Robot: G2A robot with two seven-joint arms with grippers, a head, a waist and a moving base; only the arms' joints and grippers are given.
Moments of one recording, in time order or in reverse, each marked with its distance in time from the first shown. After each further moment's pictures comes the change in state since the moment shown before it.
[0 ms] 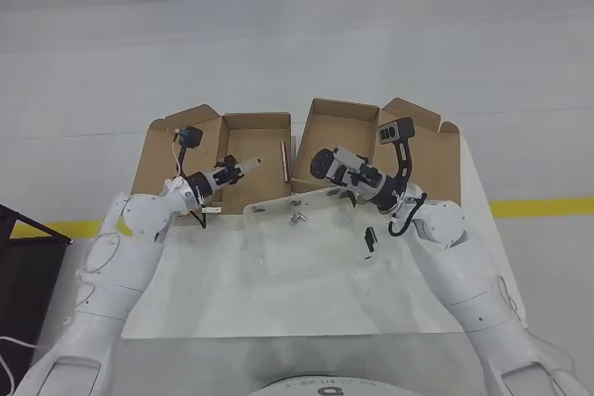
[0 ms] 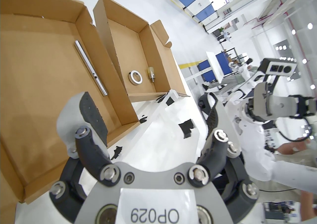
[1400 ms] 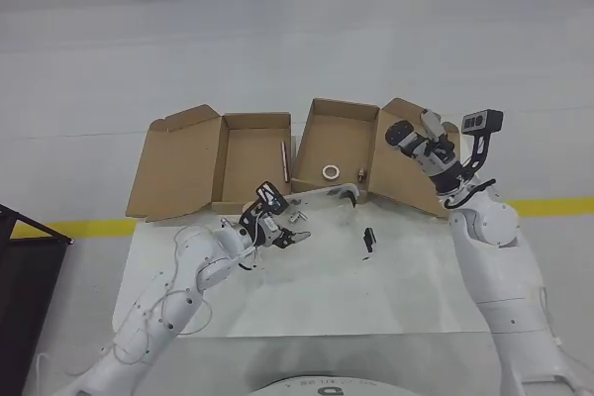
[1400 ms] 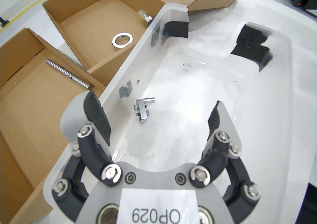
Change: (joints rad) left arm 0.139 -0.030 0.263 -0.148 0.930 -0.014 0.362; right arm -0.070 0.037 0.270 0.046 0.031 -0.018 -0.106
